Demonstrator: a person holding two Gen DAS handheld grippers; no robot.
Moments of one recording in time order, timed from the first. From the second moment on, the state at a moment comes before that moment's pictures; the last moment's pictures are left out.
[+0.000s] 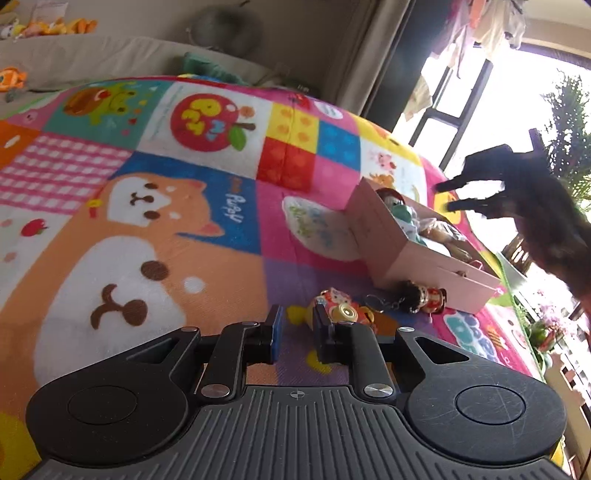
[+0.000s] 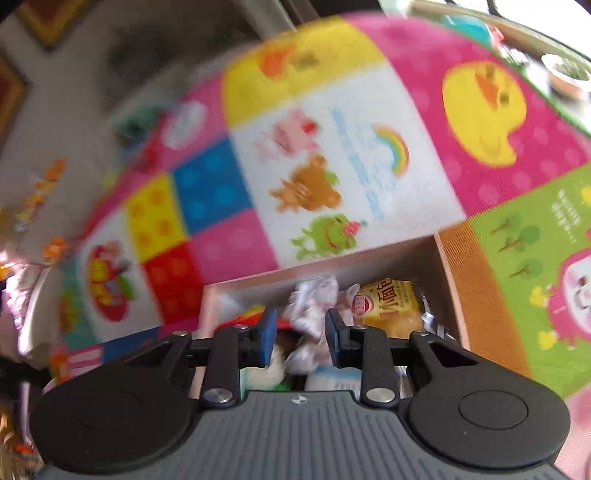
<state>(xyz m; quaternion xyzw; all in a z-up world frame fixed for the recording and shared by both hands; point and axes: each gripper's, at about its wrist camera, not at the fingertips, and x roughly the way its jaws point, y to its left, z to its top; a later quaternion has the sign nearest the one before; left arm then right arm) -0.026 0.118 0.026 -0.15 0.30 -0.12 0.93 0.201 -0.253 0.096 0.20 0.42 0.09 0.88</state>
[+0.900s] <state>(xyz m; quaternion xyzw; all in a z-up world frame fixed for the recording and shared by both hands) -0.033 -0.011 0.049 0.07 0.30 -0.23 0.92 -0.014 -0.259 -0.010 0.09 0.35 0.02 0.93</state>
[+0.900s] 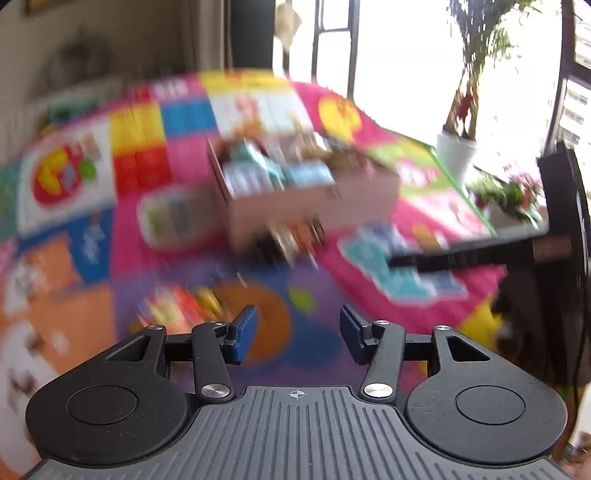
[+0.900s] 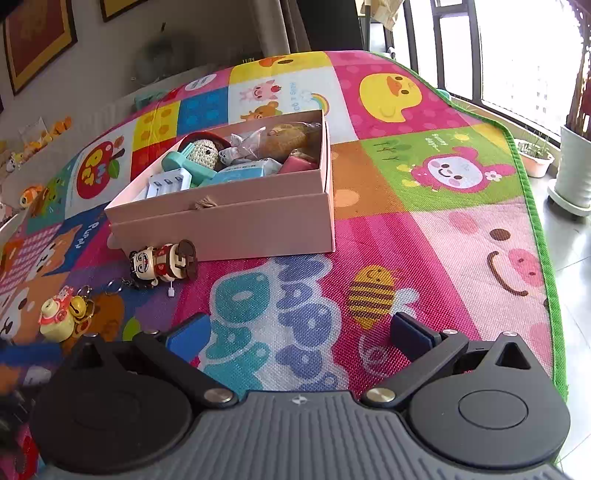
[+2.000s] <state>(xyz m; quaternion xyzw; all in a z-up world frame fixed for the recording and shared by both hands) -0.018 0.001 0.028 0.14 0.38 -0.20 0.89 -0.009 -0.243 -0.013 0.04 0.36 0.00 0.93</state>
